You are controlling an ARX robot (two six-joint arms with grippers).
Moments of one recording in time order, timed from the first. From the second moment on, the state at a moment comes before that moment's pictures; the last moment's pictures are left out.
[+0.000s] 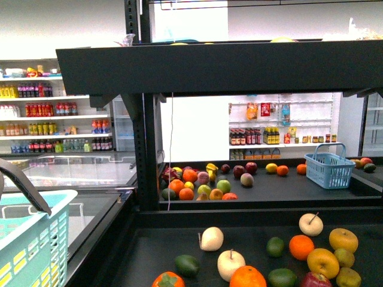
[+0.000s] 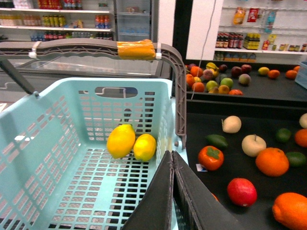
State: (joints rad) left arm -0.01 0.31 0.13 0.19 0.00 -0.01; right arm 0.00 0.00 0.01 0.00 0.00 0.00
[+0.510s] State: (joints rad) left arm 0.00 0.07 0.04 0.01 0.00 -0.01; right arm 0.00 0.00 0.01 0.00 0.00 0.00
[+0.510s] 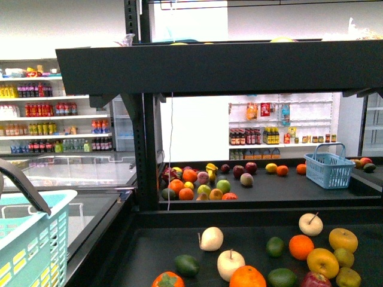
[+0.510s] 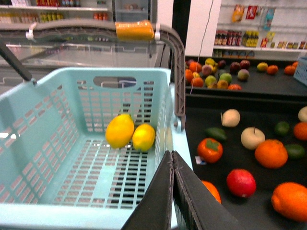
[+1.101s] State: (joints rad) left arm 0.00 0.01 0.01 0.00 0.00 -0.01; right arm 0.00 0.00 0.01 0.00 0.00 0.00
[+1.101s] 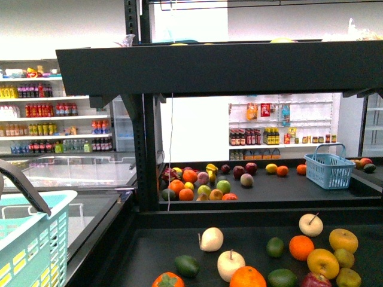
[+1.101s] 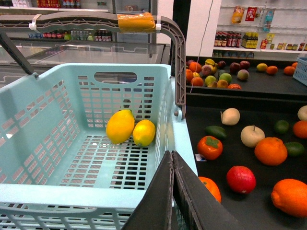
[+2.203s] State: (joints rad) left arm 0.00 0.01 0.01 0.00 0.00 -0.01; right arm 0.00 0.00 0.01 0.00 0.00 0.00
